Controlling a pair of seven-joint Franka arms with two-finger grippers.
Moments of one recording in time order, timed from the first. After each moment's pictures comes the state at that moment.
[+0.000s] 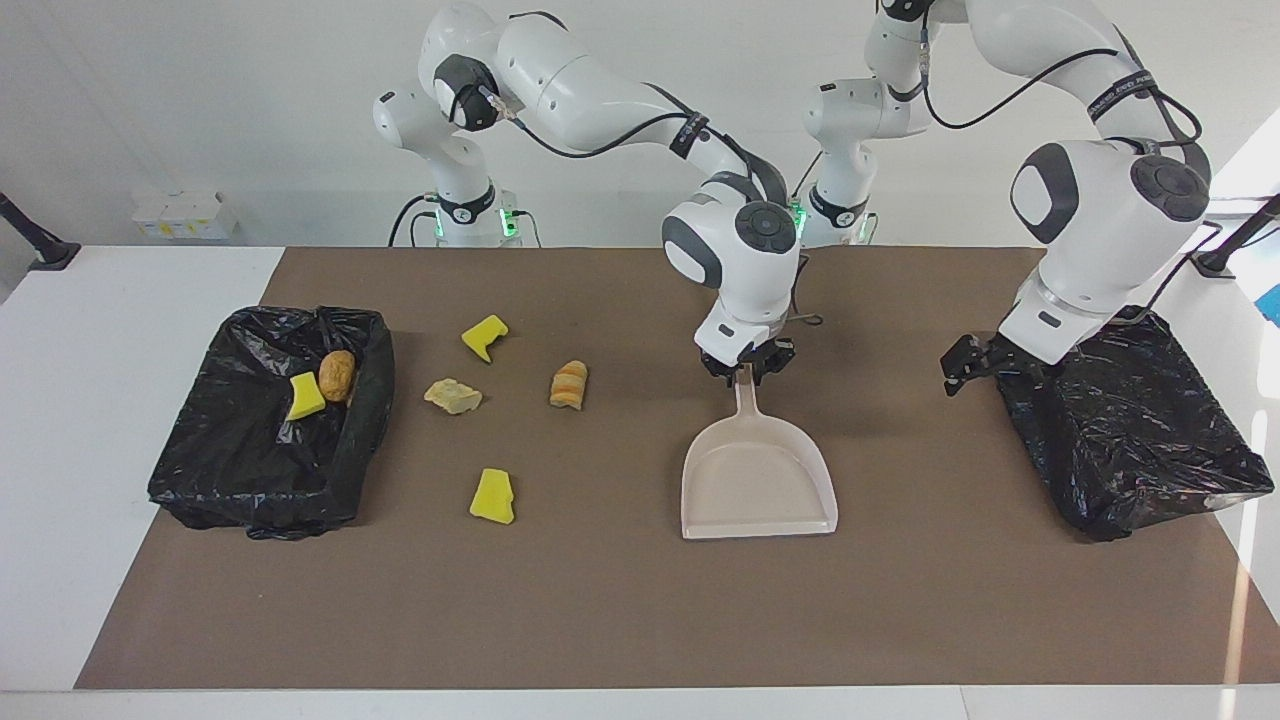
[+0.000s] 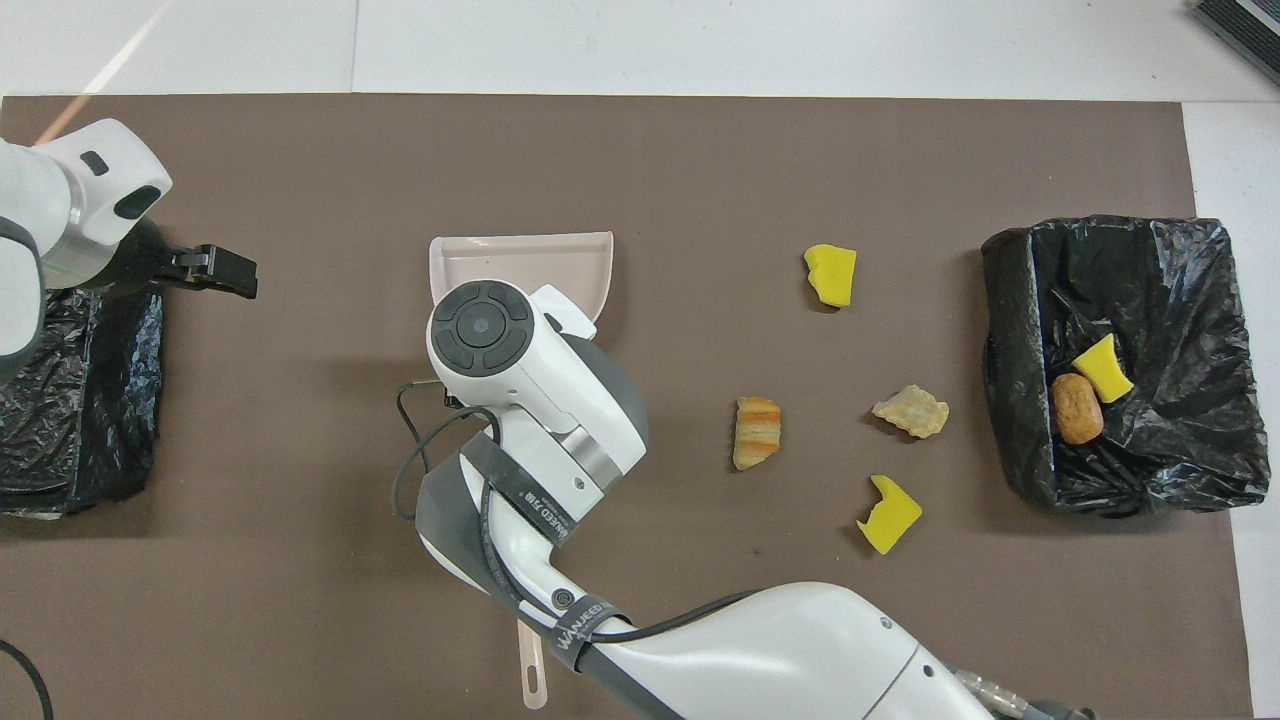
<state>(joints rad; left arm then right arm) 0.00 0.21 -0.06 -1.68 -0.03 1.91 0.08 0.66 0.71 0.13 -1.21 0.01 1.95 0.74</state>
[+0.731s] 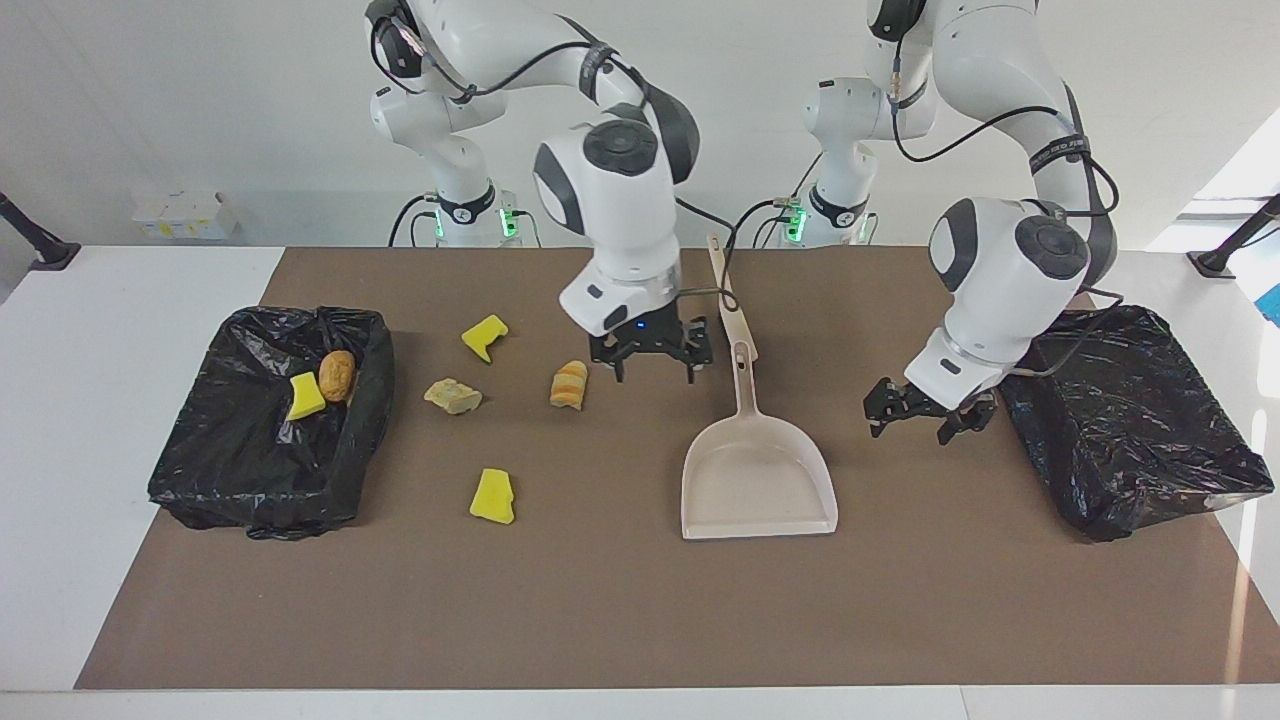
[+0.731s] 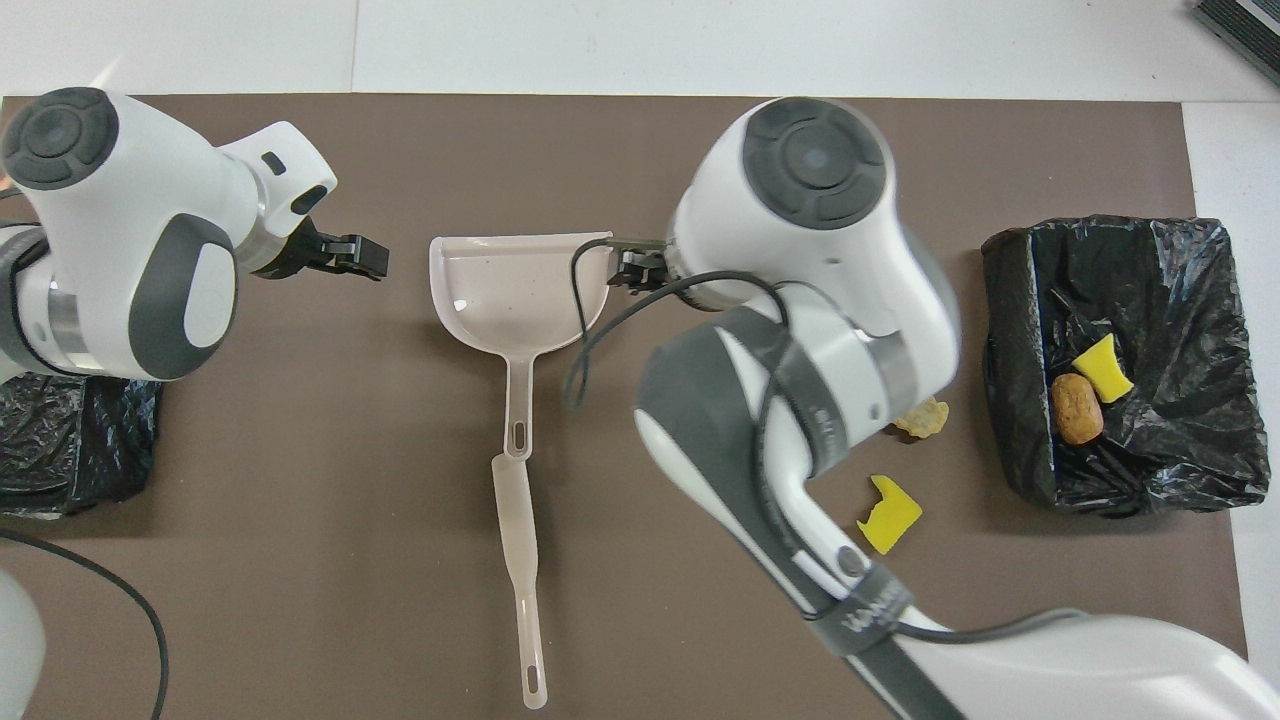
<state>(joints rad) -0.15 0.32 -0.07 -1.67 -0.04 2.07 -0.05 0.36 0.38 0.11 -1.35 0.01 1.84 0.61</state>
